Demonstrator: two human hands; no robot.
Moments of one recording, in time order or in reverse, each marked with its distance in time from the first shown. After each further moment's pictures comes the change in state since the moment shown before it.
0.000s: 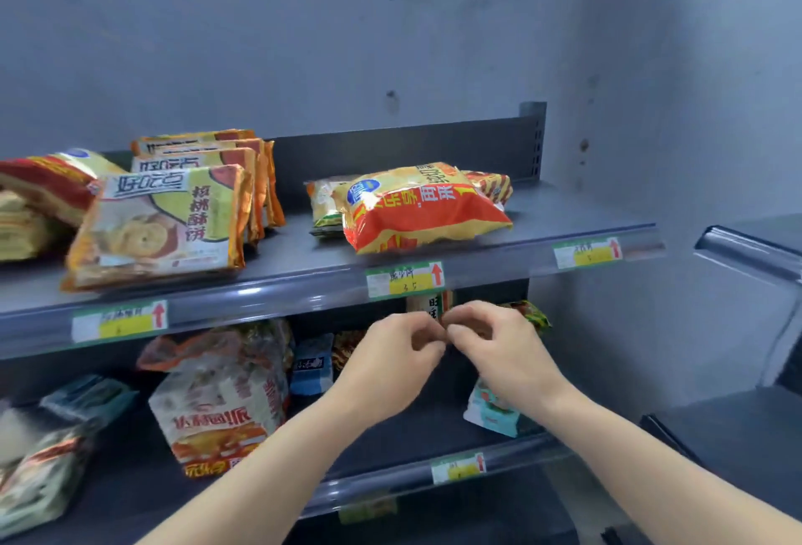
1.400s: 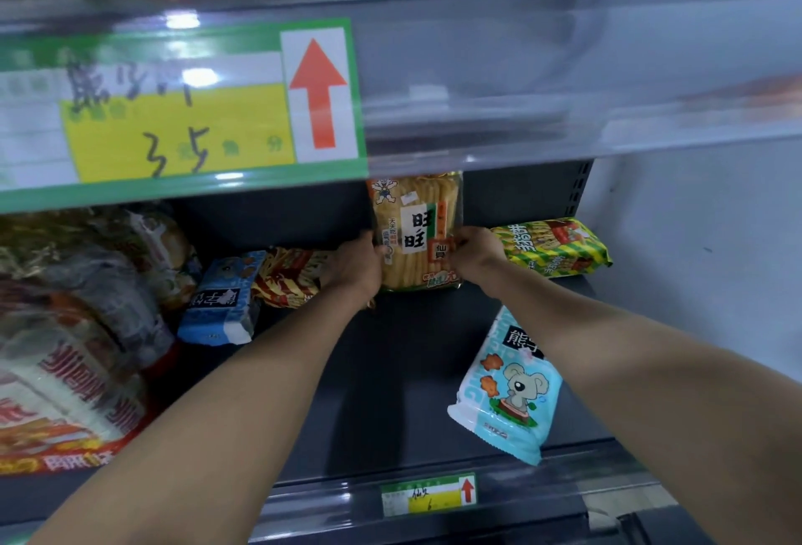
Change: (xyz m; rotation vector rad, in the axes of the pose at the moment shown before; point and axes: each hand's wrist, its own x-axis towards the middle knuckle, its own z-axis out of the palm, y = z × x) left_hand 0.248 -0.238 0.166 0.333 0.076 -0.506; right_hand 0.248 0.297 0.109 -0.188 -0.143 0.438
